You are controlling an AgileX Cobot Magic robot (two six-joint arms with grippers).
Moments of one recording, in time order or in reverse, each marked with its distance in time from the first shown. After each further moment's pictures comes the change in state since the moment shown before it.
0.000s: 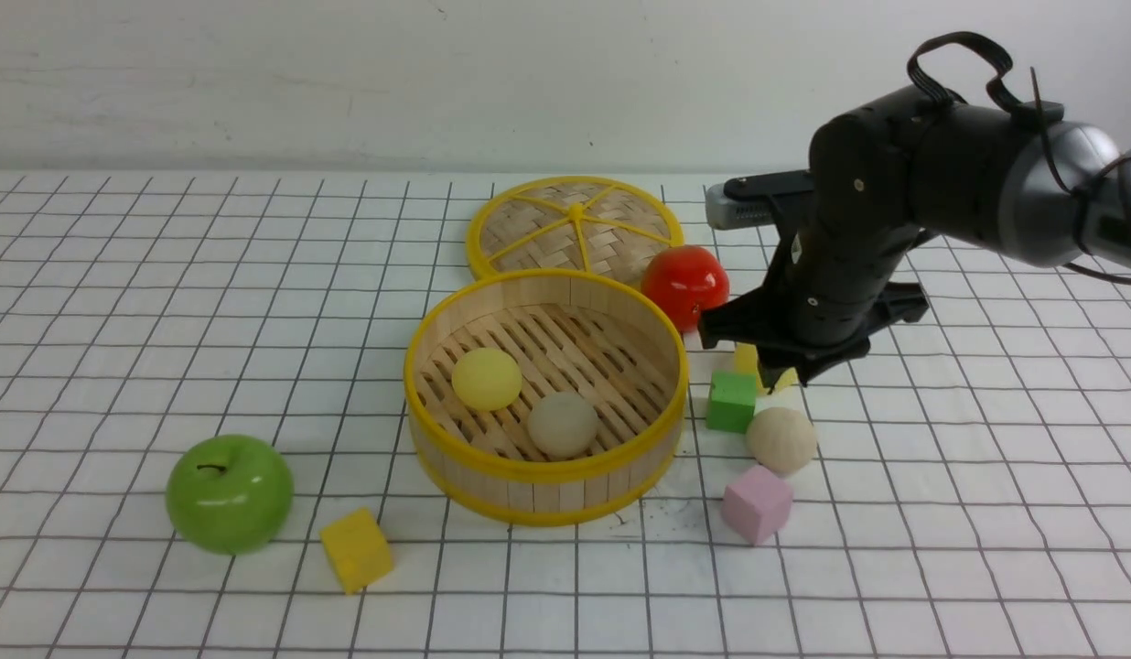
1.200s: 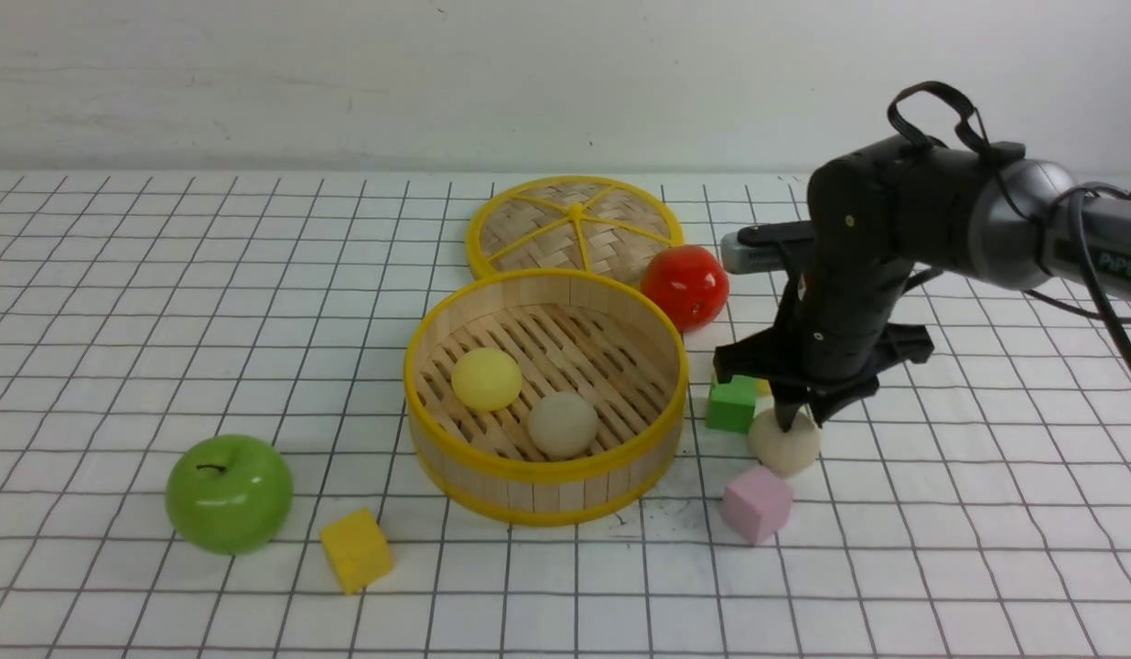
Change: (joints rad) right arm -0.052 0.096 -0.001 0.038 0.007 -0.003; left arm 0.000 0.000 0.000 0.000 0.000 0.000
